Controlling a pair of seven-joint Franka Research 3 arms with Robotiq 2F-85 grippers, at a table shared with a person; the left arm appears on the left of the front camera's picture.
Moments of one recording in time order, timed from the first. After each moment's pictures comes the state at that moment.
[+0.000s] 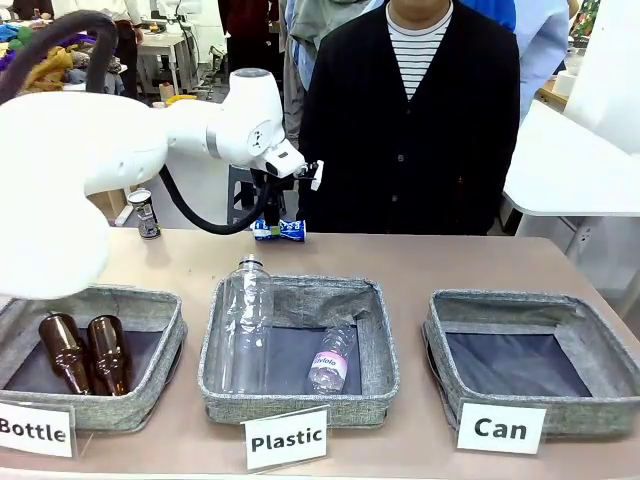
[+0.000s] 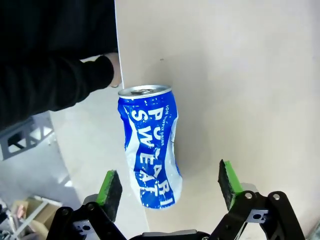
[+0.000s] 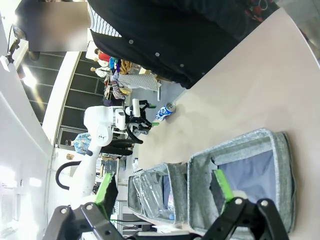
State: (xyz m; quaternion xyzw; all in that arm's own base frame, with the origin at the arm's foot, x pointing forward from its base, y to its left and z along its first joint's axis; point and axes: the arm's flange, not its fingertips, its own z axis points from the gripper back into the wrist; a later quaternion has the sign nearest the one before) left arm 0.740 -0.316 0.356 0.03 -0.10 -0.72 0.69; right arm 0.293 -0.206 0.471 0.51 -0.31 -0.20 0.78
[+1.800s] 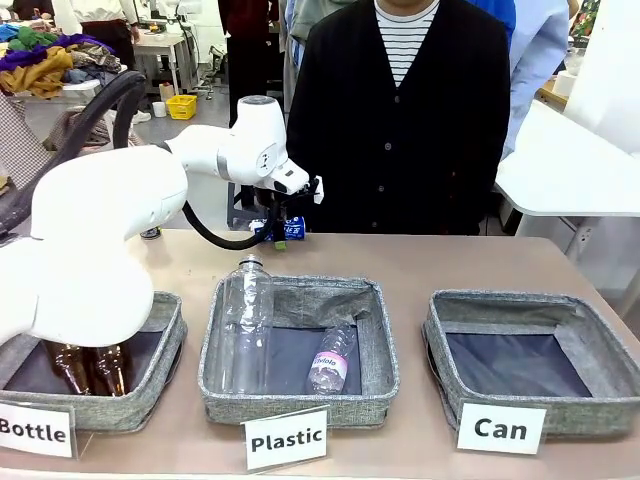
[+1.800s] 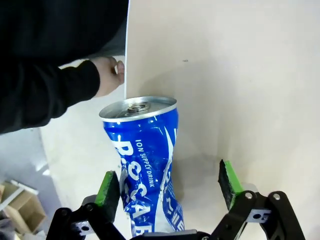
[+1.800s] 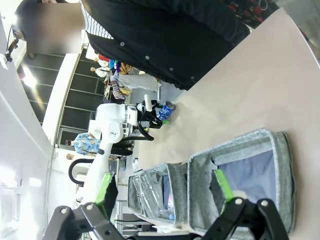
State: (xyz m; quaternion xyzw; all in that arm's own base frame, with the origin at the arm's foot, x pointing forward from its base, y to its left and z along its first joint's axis) left arm 0.756 -0.321 0.308 0.02 -0.09 -0.67 0.74; right arm 0.293 -0.206 0.471 0.51 -0.31 -0.20 0.78
